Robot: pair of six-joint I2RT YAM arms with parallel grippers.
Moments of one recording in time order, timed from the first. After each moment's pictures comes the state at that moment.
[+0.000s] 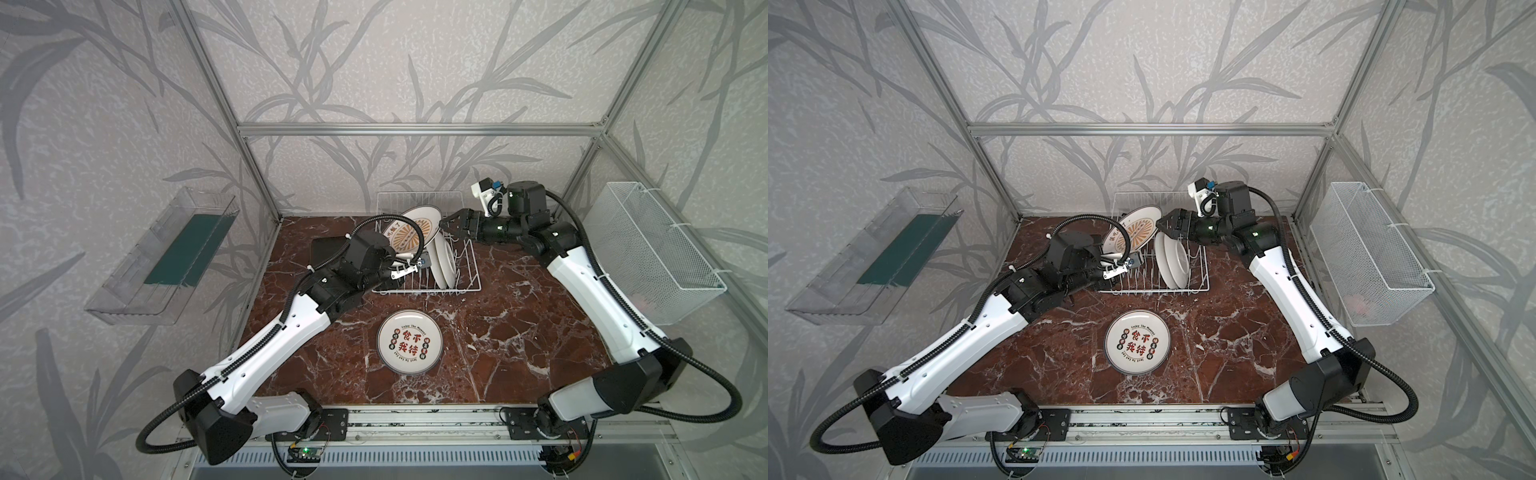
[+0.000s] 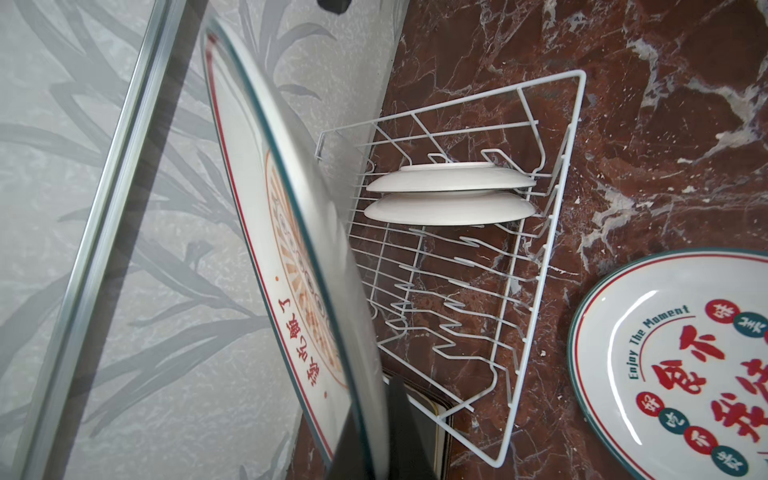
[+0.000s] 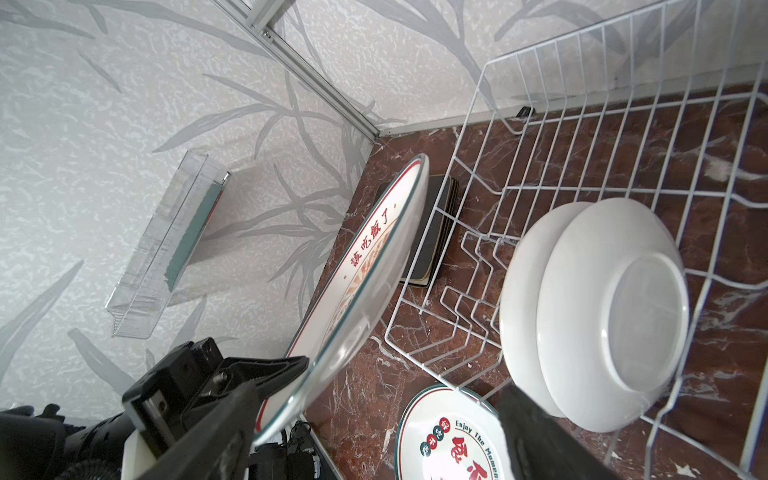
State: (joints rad) left arm -0.70 1.25 1.26 -0.54 -0.12 0.92; right arm 0.39 1.52 1.64 -0.64 -0.57 0.57
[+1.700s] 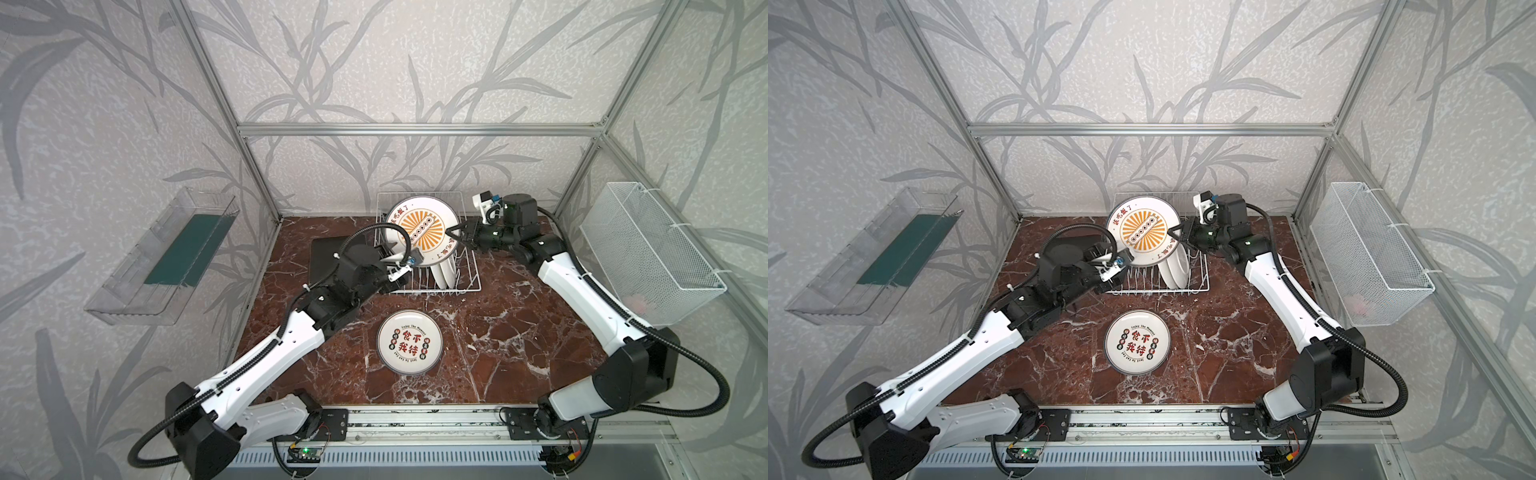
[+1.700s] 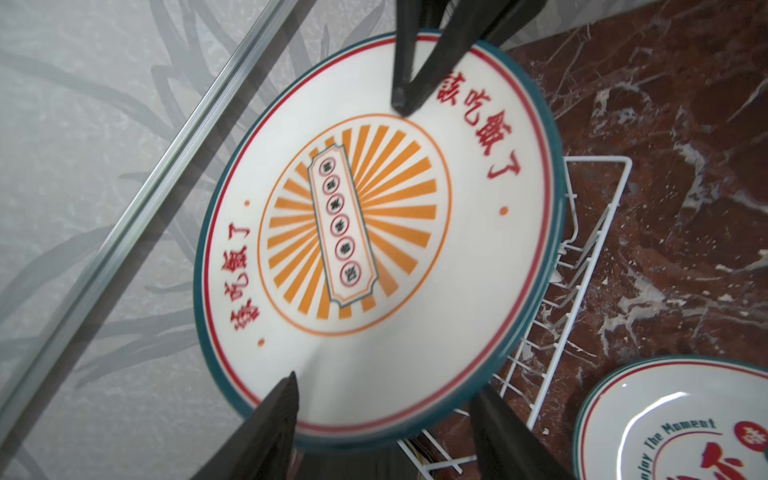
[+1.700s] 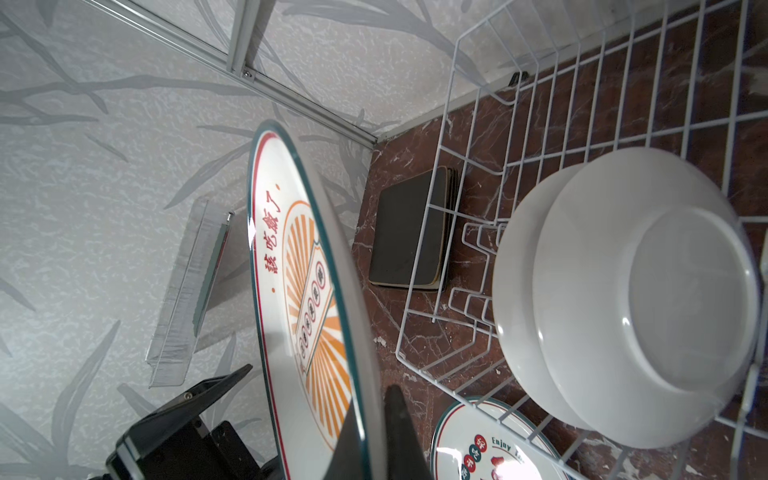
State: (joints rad) left arm -0.61 1.10 1.06 -0.26 -0.03 0.56; right arm 0.34 1.49 1.43 -0.36 -0.62 0.77
